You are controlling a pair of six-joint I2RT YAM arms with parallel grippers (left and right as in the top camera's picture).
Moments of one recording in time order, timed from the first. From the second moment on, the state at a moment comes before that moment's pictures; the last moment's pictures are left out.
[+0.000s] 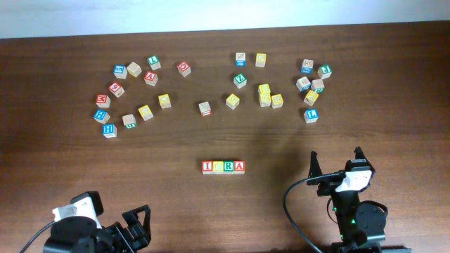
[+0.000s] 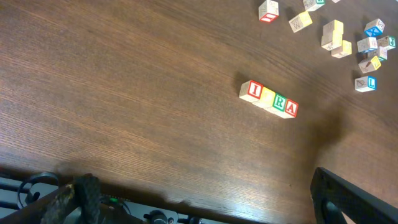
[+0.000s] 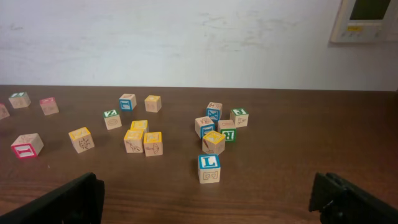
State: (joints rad) left arm -0.21 0.53 1.15 -1.53 -0.01 -0.63; right arm 0.05 0.01 0.01 -0.07 0.01 0.02
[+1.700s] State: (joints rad) left arm 0.07 0.02 0.25 -0.09 0.29 0.12; right arm 0.05 0.01 0.01 -0.07 0.01 0.02
